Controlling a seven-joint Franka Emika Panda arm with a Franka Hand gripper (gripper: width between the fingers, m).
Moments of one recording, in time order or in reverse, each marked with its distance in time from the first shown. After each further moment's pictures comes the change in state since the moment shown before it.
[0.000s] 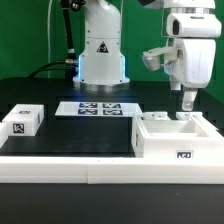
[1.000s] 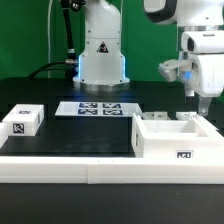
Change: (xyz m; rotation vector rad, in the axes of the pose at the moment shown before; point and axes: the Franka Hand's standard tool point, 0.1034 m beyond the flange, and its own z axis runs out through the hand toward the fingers) arm 0.053 -0.075 0.038 0.028 0.064 -0.006
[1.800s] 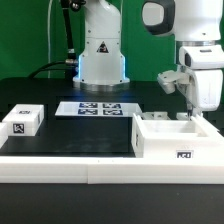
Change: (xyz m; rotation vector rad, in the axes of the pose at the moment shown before) arm -0.003 -0.005 0.013 0.022 0.000 0.010
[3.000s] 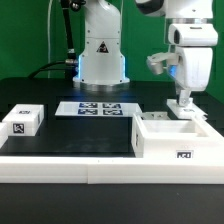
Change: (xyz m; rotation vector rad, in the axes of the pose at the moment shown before) arm -0.041 0.024 -0.042 -0.025 -0.045 -0.004
